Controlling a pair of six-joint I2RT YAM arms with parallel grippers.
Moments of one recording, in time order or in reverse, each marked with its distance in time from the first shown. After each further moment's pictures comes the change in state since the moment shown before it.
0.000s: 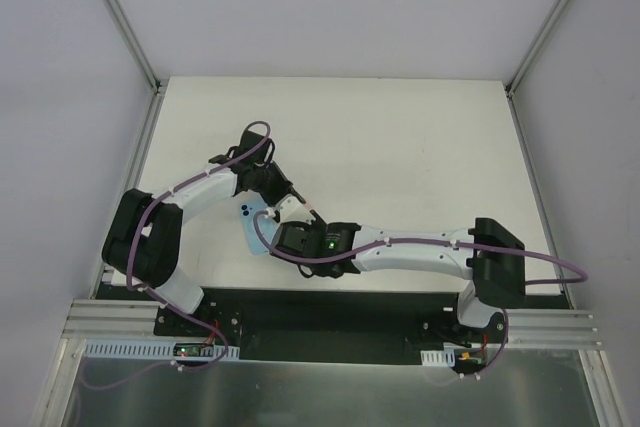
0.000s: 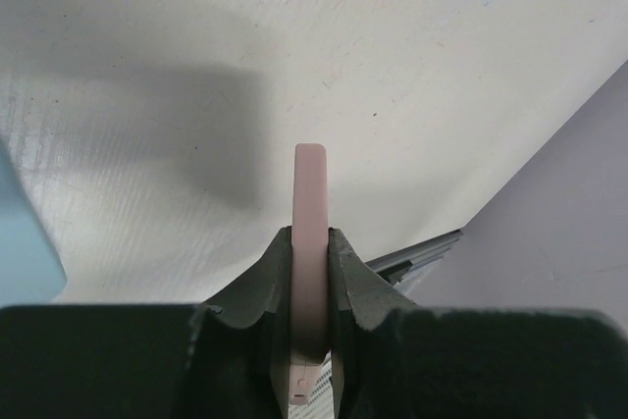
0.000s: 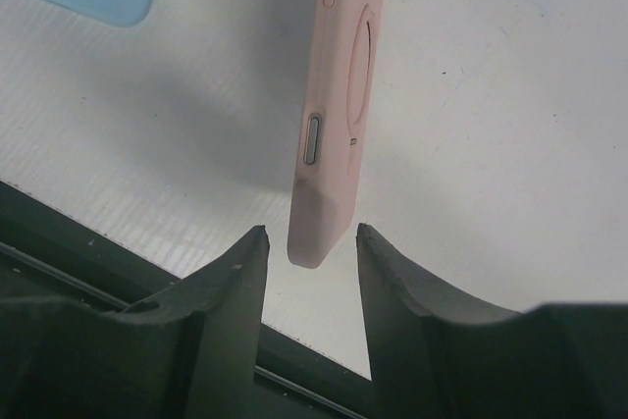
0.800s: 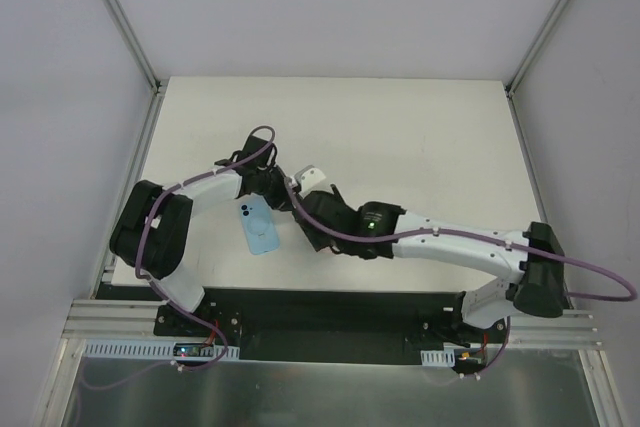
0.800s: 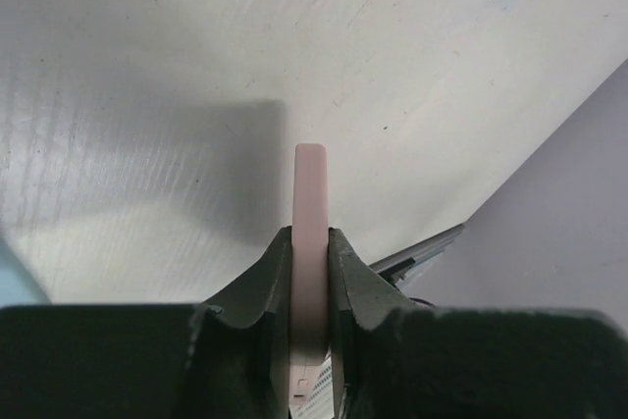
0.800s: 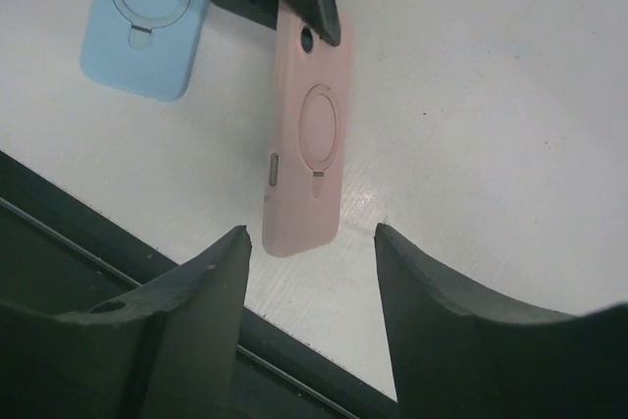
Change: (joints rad) left arm 0.000 0.077 -0.046 0.130 0.052 0.001; right arm -0.138 -0.245 -0.041 0.080 -0.146 -0.016
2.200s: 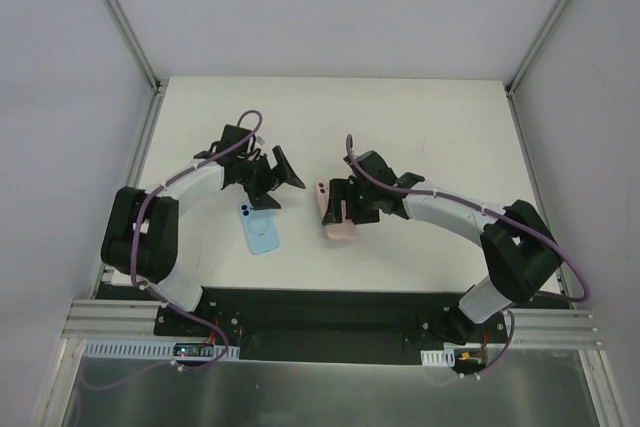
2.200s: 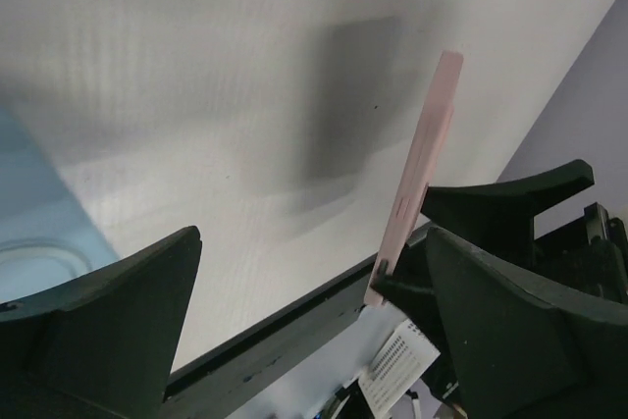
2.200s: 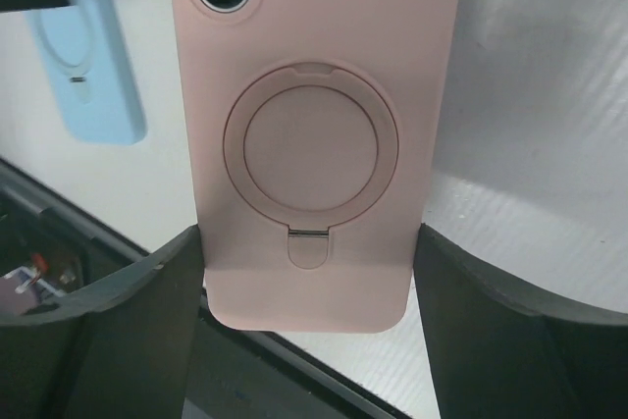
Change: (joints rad) left arm 0.159 -0.101 0.032 -0.119 0.093 0.315; right arm -0.500 0.147 -0.275 0.302 -0.650 0.201
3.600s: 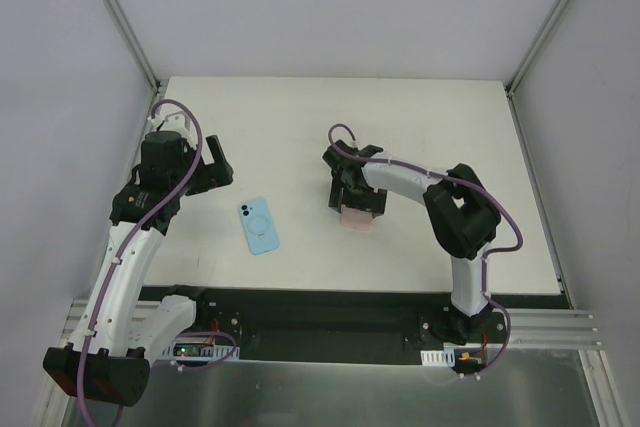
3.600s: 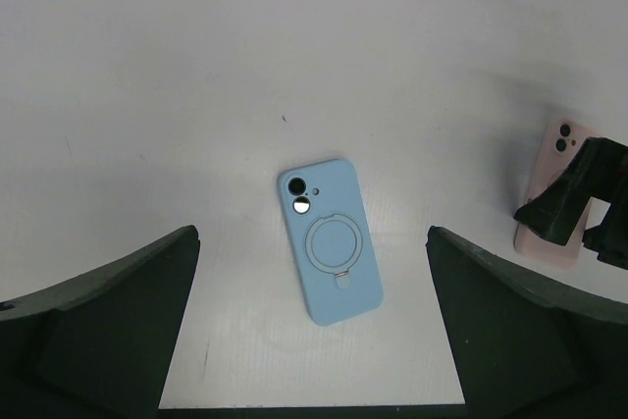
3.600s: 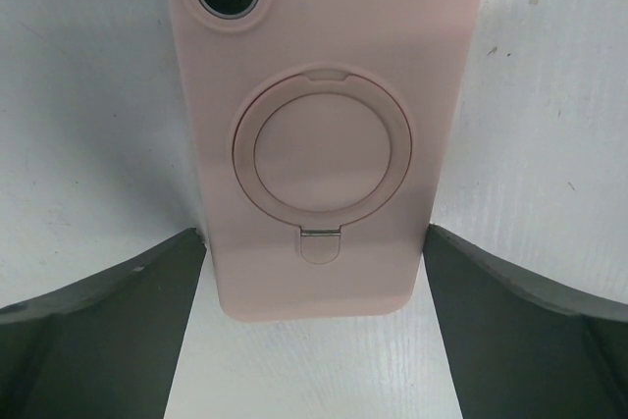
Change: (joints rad) left arm 0.118 -0.655 0.073 -0.346 -0.592 0.448; right arm 0.003 0.396 0.421 -0.462 0.443 0.257
